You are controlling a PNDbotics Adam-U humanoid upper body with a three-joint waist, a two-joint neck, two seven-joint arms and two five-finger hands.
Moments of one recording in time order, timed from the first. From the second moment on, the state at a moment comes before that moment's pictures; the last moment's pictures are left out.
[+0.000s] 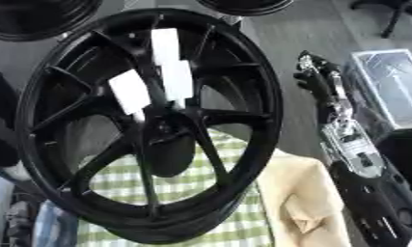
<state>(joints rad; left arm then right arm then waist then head) -0.21 0.90 0.11 -1.68 -0.11 0.35 -0.28 -0.26 -0.44 -0.04 -1.55 -0.36 0.09 -0.35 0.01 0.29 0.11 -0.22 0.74</state>
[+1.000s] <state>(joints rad) -0.24 0.72 0.24 -1.69 0.06 0.29 -0.07 -0.26 -0.44 -0.04 -1.55 -0.36 0.09 -0.35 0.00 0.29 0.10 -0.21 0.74</state>
